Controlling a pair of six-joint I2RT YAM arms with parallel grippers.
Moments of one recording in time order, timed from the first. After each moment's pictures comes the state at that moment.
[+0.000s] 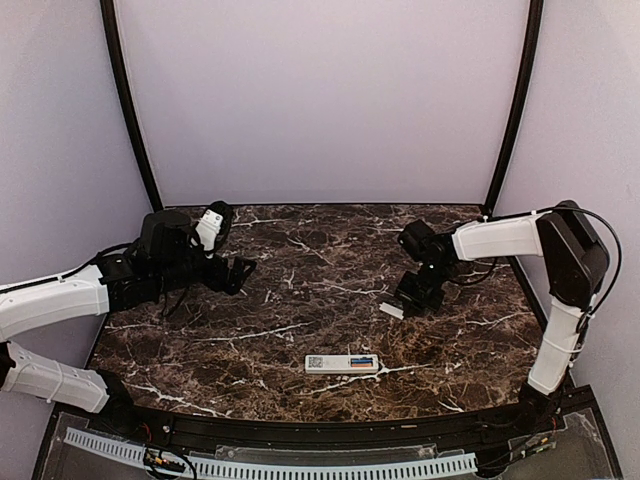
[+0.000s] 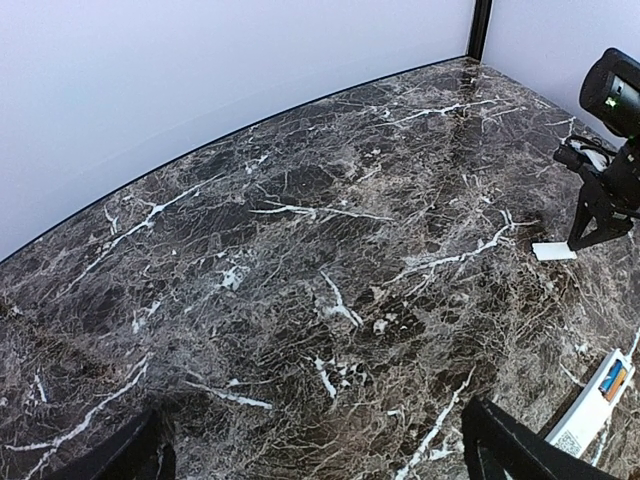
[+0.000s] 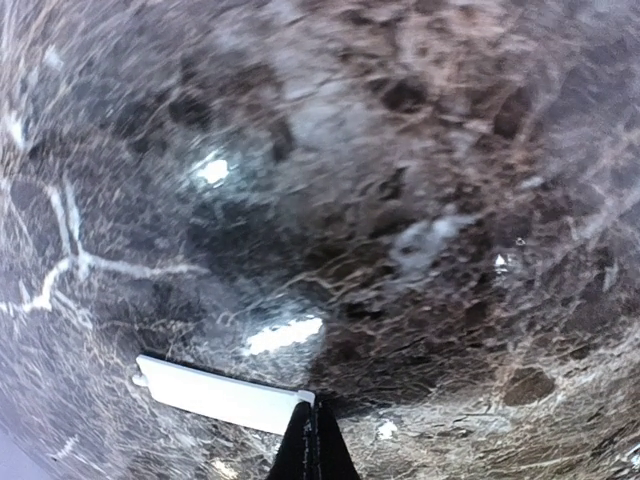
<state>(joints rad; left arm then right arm) -0.70 1.13 0.76 -0.12 -0.16 -0.04 0.57 1.84 1.15 -0.69 -0.12 1.10</state>
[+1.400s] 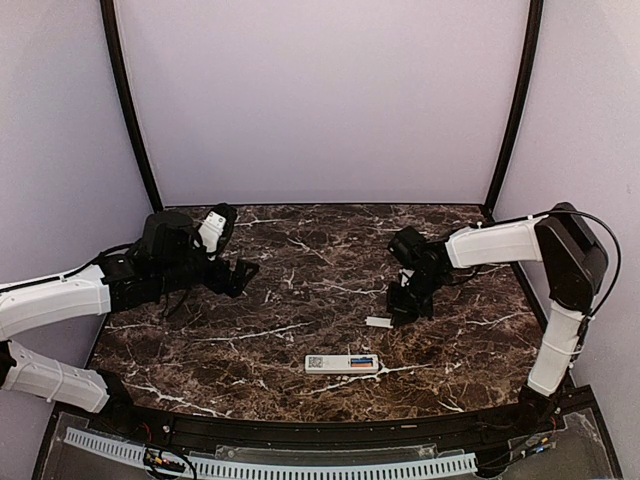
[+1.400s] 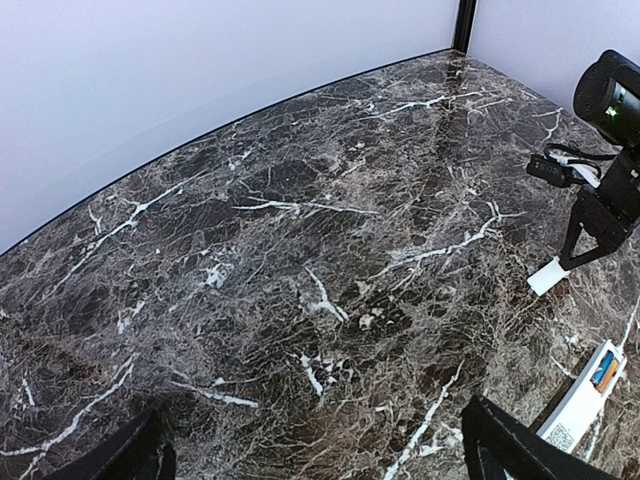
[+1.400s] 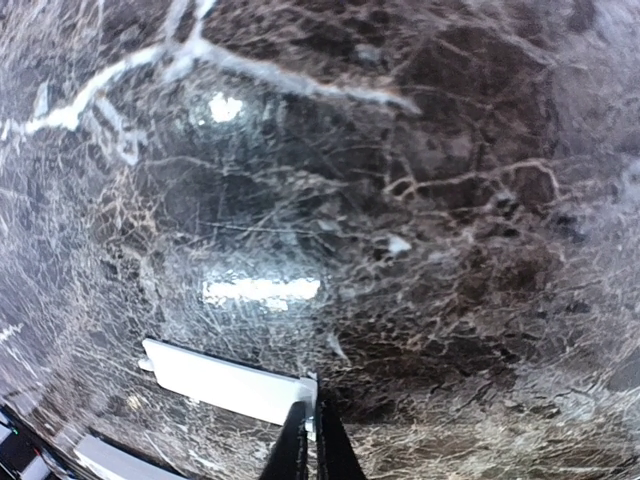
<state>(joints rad) -0.70 1.14 0.76 -0.12 -0.13 -0.04 0.65 1.84 1.13 -0.66 -0.19 0.82</state>
